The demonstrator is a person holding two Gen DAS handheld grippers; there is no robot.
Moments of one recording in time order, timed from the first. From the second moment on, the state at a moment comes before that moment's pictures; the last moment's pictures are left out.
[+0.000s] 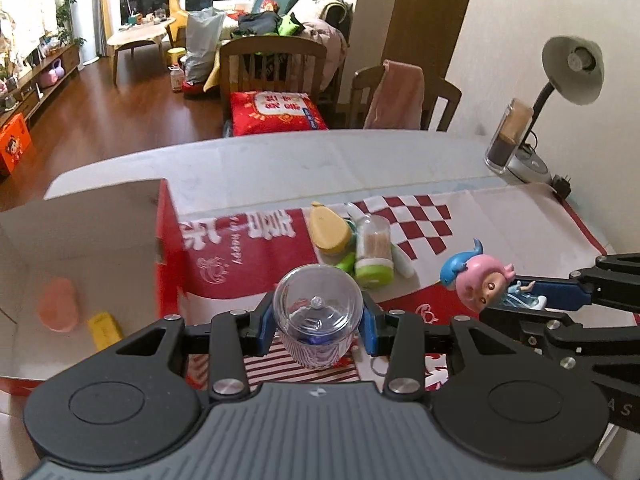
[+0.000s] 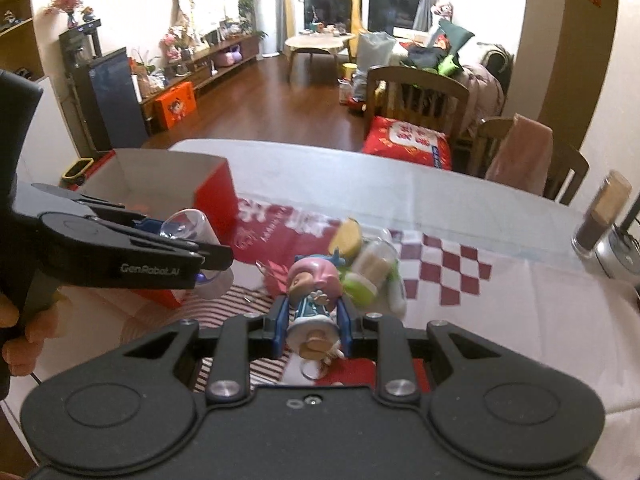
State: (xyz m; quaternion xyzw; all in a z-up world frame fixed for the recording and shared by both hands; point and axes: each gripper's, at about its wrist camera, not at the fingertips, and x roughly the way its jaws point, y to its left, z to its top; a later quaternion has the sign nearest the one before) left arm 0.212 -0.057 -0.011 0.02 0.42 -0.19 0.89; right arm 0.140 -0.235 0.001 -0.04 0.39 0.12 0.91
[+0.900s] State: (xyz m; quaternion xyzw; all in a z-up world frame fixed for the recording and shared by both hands) left arm 0.260 0.145 -0.002 0.04 0.43 -0.09 0.90; right arm 0.204 -0.068 -0.002 -0.07 0.38 0.16 0.91
